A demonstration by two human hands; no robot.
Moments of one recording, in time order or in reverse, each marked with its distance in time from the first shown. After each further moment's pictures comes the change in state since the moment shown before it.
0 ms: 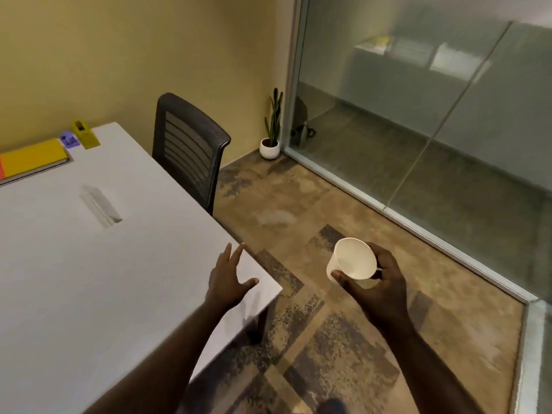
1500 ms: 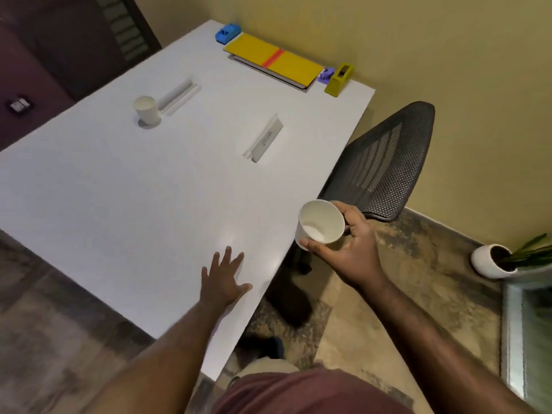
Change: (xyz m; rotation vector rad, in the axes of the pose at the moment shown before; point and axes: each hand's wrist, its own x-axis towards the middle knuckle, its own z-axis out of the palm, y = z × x) left_hand 0.159 -0.057 0.082 -0.054 0.343 -1.185; right_hand 0.373 -0.016 0.352 0.392 -1.296 -0.591
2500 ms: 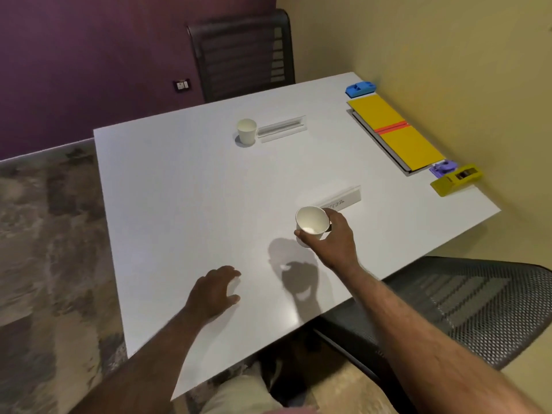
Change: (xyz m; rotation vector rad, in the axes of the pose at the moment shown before) left_hand 0.042 0.019 -0.056 -0.214 0.336 -0.333; right_hand 0.246 0.053 0.113 -0.046 -0.535 -0.067
